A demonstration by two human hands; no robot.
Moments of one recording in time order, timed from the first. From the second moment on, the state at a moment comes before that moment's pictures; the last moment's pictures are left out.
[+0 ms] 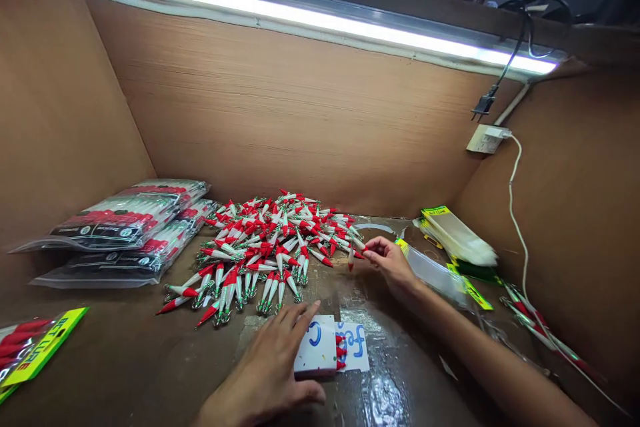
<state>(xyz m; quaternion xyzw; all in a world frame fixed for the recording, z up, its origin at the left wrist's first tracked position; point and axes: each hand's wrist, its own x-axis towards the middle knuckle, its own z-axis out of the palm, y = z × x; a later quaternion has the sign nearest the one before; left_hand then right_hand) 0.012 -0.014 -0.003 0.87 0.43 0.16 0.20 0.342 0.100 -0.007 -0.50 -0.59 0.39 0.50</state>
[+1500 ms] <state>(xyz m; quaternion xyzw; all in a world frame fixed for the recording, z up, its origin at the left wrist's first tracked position) 0.025 -0.005 -0.005 0.54 0.36 0.41 0.64 0.232 0.005 0.022 -0.37 -0.52 0.63 0.44</state>
